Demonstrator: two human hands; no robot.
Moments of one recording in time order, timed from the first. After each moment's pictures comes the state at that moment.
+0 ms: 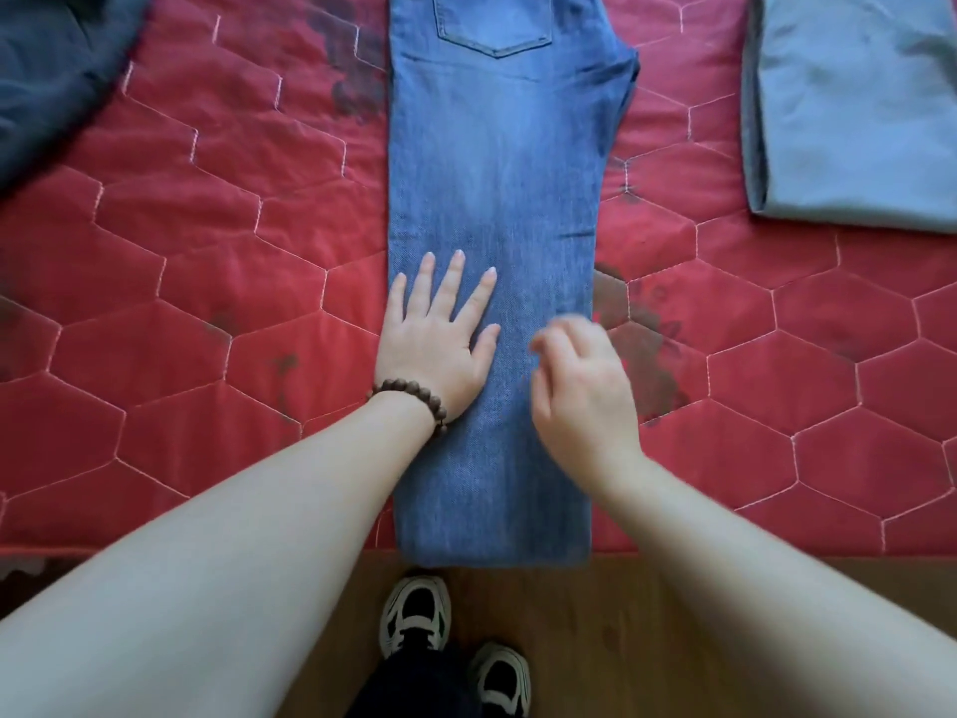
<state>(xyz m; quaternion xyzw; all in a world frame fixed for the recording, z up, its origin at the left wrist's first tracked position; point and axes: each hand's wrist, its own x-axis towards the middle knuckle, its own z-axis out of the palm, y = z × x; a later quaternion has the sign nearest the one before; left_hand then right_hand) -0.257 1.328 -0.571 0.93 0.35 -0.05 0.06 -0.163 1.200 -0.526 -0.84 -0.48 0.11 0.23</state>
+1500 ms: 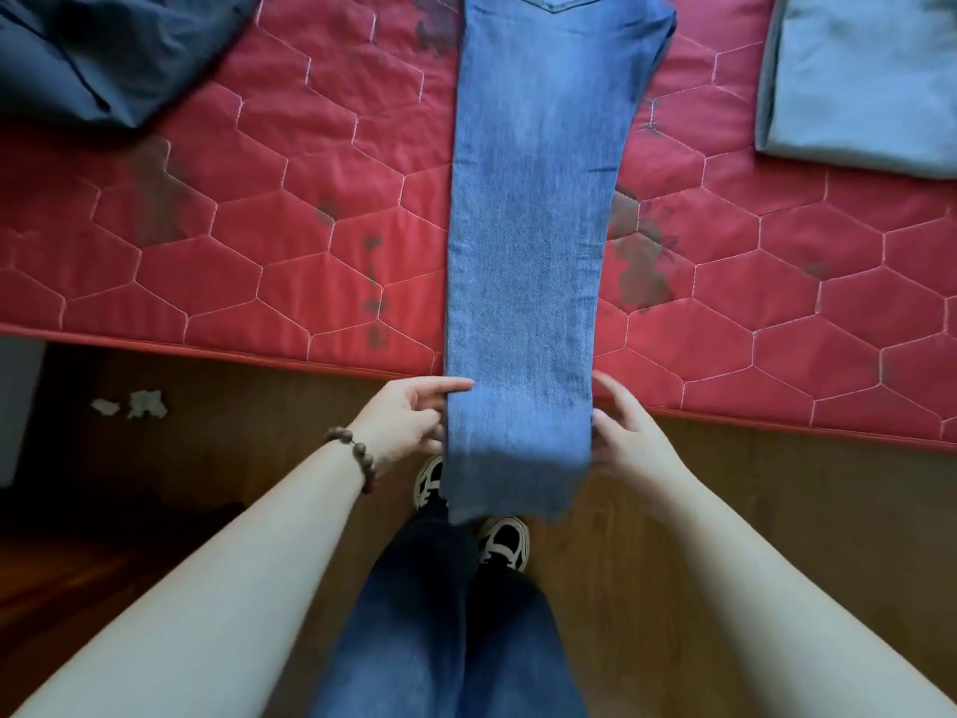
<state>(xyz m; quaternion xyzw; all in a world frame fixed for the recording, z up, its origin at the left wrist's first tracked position) -0.424 1.203 -0.480 0.47 0.50 -0.05 0.72 -0.218 1.039 -0.484 -0.73 -0.09 0.56 0.38</state>
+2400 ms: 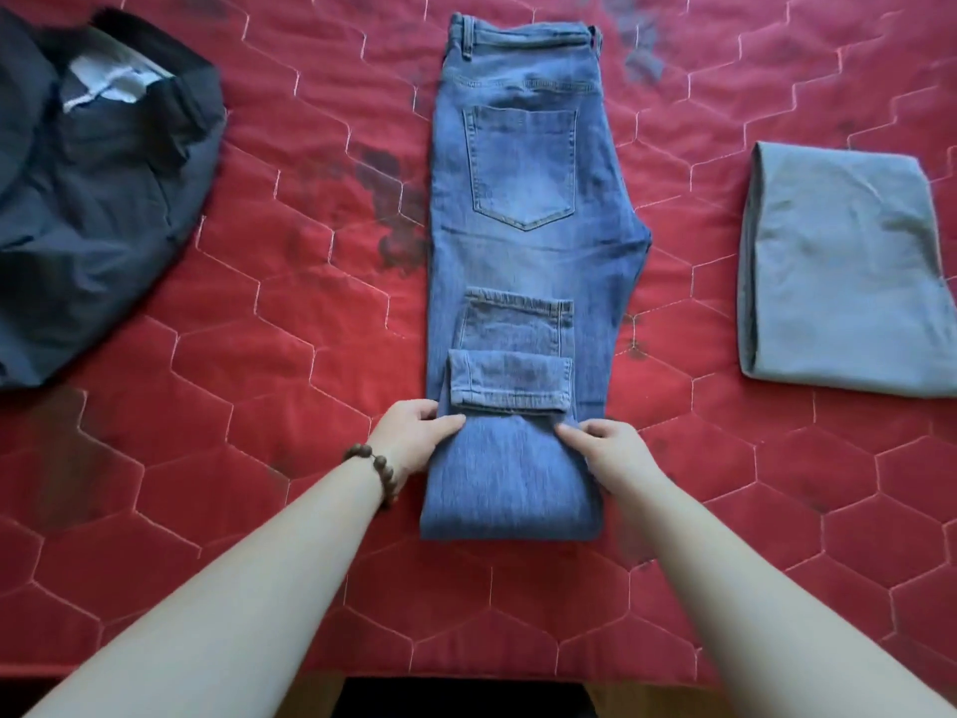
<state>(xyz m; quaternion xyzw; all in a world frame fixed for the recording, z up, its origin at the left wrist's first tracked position) -0.252 1.426 -0.529 0.49 0.55 -0.05 0.68 -0.072 1.275 -0.515 -0.83 -0.07 0.47 0.29</state>
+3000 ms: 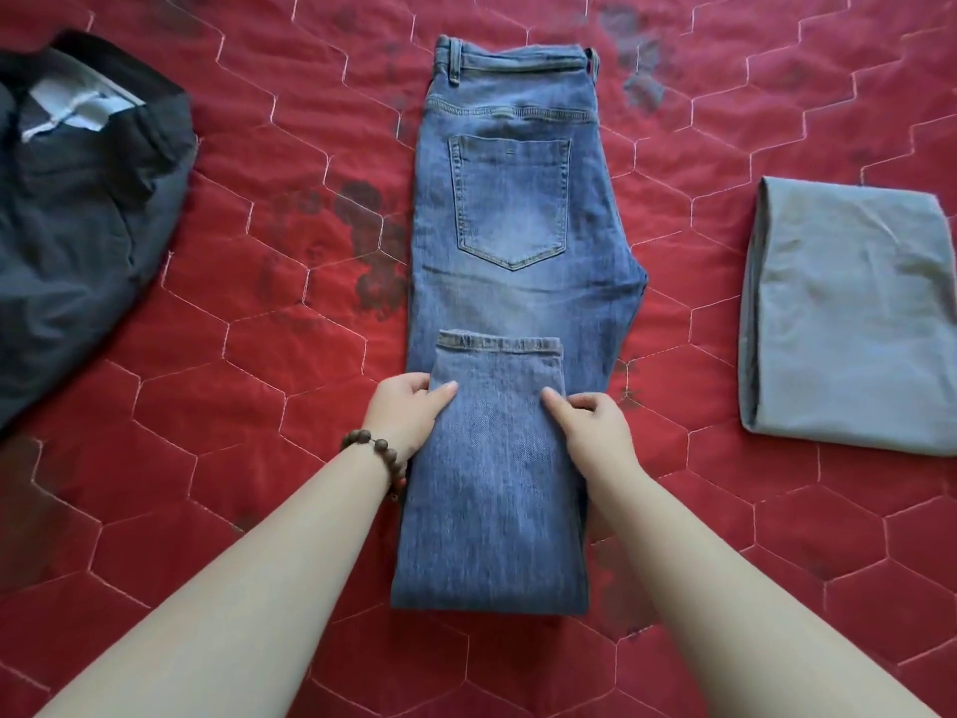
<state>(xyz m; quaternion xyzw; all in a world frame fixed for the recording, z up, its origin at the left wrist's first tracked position) -0.188 1.476 -0.533 0.52 0.58 0.04 0.62 -0.035 1.344 -0.516 -0.83 -0.02 0.42 0.36</state>
